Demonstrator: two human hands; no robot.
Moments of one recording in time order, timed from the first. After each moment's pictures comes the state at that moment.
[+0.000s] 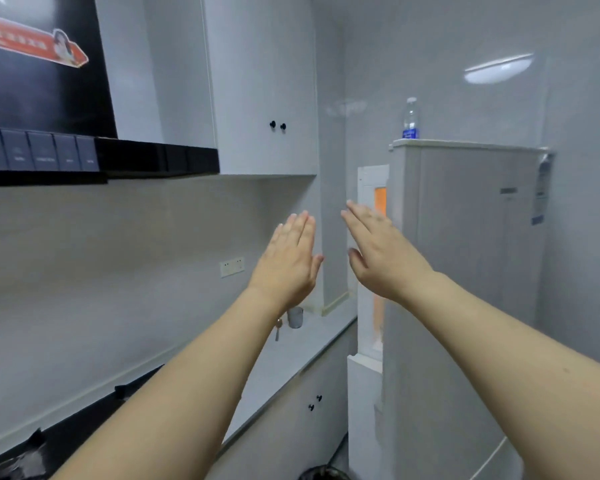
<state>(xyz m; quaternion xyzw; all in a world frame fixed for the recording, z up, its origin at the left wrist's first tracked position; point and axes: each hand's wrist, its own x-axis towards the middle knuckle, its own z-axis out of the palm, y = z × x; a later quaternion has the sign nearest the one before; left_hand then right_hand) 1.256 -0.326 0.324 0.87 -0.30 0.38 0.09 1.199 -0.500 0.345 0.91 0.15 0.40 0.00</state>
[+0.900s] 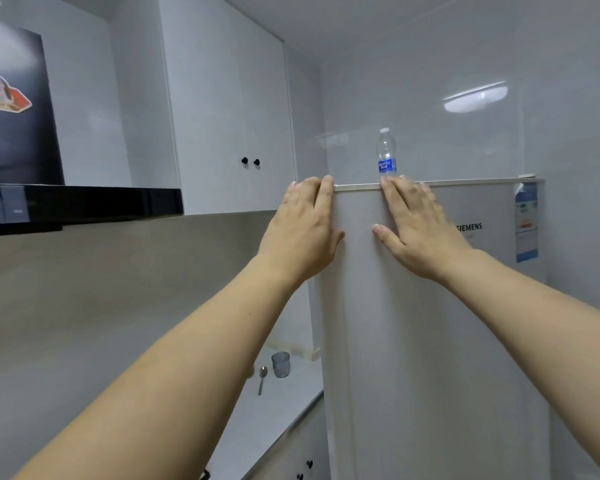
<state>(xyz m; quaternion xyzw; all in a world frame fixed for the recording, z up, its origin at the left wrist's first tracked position) 1.297 -0.453 0.433 0.79 -0.33 0.52 0.04 1.280 -0.659 0.415 0.87 0.06 0.49 0.04</state>
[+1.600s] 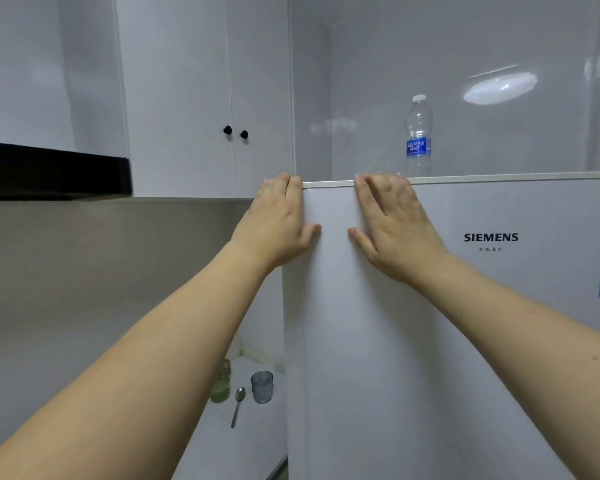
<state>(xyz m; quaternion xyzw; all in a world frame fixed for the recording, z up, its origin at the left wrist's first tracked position) 1.544 -0.469 0.438 0.84 -0.29 0.45 0.07 1.509 -0.668 0.416 0.82 0.07 0.54 0.17</state>
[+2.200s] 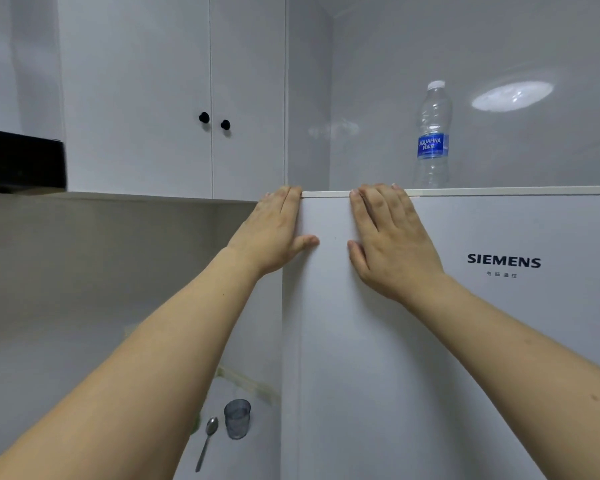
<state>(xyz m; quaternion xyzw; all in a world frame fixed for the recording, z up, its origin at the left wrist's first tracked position) 1.695 -0.524 0.433 0.84 -0.32 0.43 0.09 1.624 -0.717 0.412 0.80 0.06 0.56 0.22</state>
